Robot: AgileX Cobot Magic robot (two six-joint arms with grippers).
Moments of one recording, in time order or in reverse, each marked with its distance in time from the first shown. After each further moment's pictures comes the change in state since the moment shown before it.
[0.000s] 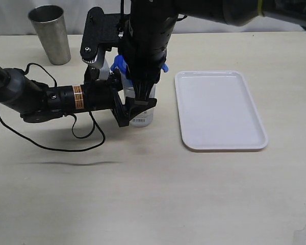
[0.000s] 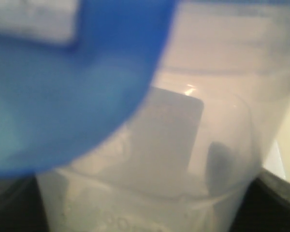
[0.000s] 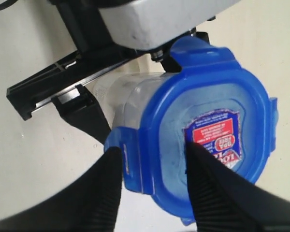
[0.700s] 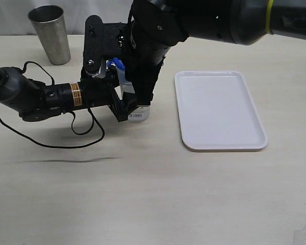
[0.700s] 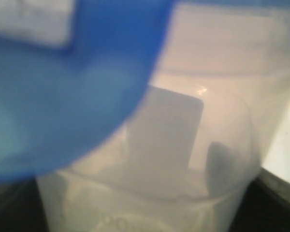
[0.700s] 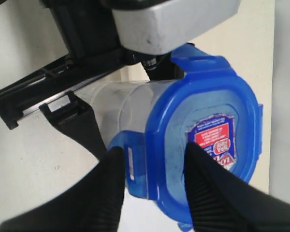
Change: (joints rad) left arm 0.012 0.000 -0.005 -0.040 0.021 -0.002; right arm 0.010 -0.012 0.140 -0.115 -0.219 0.006
